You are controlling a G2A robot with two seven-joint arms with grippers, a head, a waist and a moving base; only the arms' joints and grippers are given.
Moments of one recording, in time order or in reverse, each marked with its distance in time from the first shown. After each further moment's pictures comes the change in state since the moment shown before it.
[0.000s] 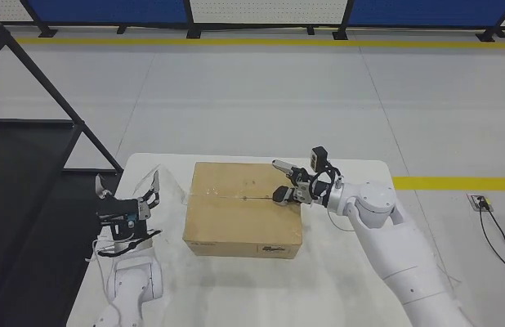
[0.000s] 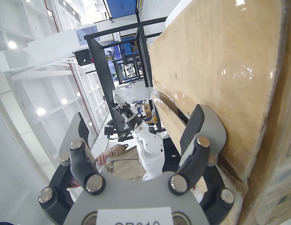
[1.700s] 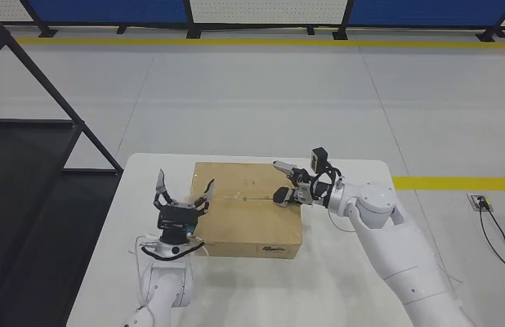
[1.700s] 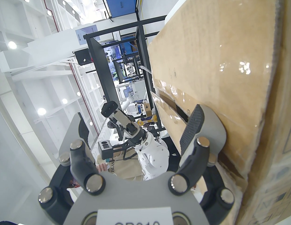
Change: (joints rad) left arm -0.002 -0.039 0.124 -0.029 0.152 -0.088 0.013; right arm 0.003 0.008 -0.010 0.009 0.017 -0.002 0.007
